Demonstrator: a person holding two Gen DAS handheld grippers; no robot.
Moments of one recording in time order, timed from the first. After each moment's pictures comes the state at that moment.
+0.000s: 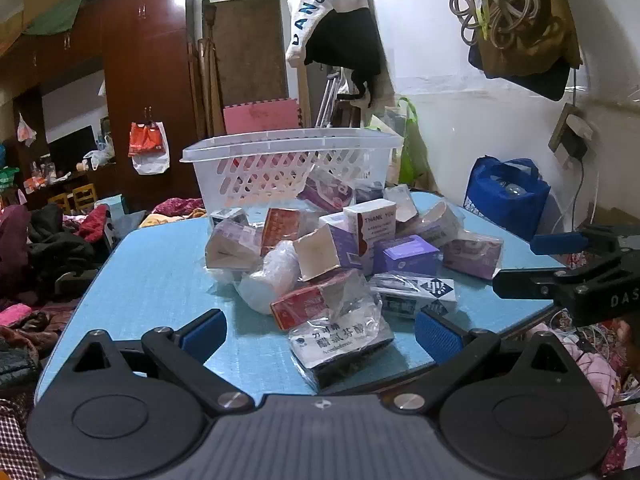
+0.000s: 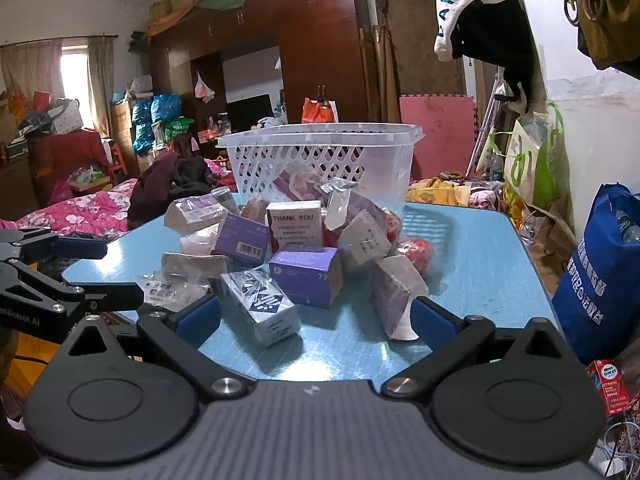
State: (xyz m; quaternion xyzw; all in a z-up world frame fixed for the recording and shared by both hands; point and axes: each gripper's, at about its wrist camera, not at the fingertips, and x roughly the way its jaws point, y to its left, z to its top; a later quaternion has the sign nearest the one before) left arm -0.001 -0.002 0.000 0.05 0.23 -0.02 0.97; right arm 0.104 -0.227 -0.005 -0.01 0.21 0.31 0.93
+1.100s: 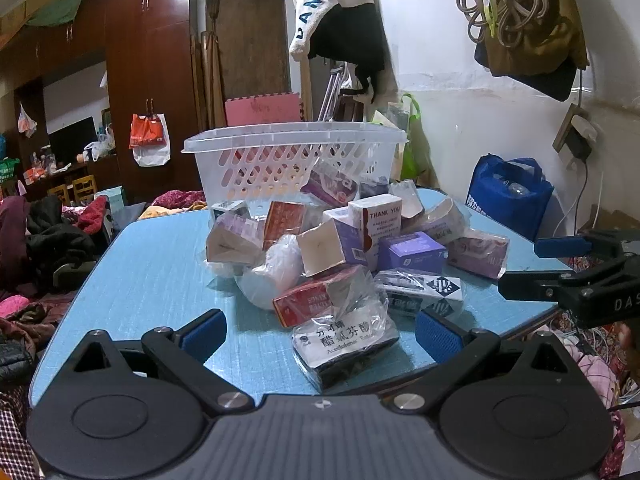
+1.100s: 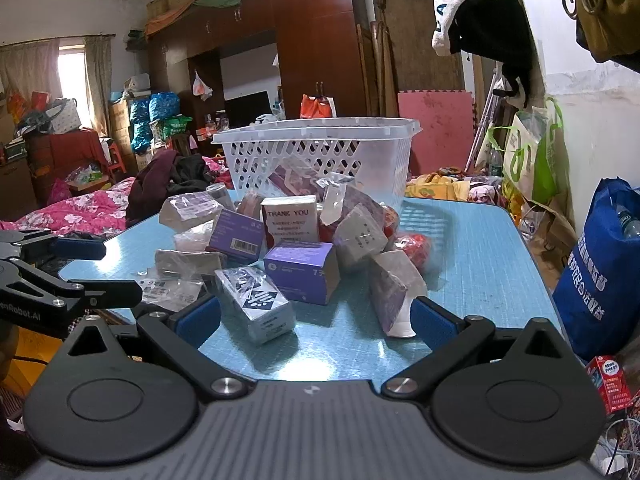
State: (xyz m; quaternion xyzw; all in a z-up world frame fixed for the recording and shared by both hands) left arm 0.005 0.002 -0.002 0.04 0.24 -0.02 0.97; right arm 0.108 -0.228 -0.007 -0.01 0.21 0.31 0.93
